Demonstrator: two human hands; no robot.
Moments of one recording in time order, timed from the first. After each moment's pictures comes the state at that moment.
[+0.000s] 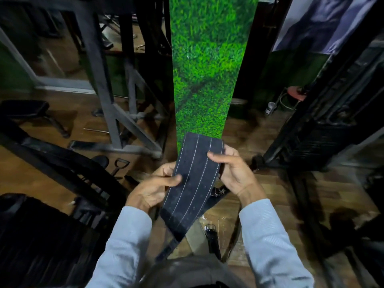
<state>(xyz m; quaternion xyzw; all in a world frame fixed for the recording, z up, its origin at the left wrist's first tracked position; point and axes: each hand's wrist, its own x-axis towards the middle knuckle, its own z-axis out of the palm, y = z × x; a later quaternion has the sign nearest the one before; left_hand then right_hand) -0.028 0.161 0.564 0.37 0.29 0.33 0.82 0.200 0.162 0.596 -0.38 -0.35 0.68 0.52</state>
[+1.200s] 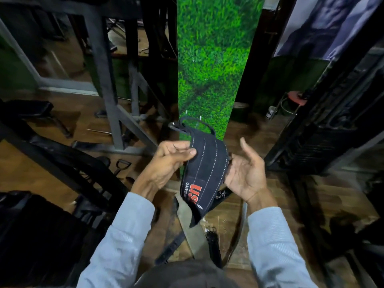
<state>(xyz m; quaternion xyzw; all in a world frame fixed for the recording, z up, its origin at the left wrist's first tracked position) -0.014 0.170 0.616 0.50 0.32 0.44 0.67 0.207 0.144 0.600 -0.31 -0.21 0.78 0.50</state>
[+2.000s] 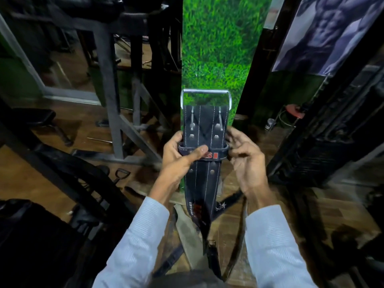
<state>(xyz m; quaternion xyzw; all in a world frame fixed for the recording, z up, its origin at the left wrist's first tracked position) 0.010 0.181 0.635 0.48 0.39 0.58 0.53 0.187 0.162 0.651 -0.39 -0.36 0.56 0.64</state>
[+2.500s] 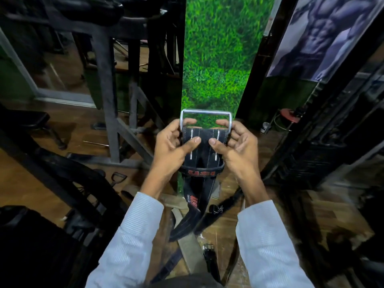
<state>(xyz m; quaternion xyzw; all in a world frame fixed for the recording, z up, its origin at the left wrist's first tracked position) -0.024 0.192 0.669 0.55 0.35 0.58 0.49 0.152 0.175 0.675 -0.49 -0.54 0.34 0.59</state>
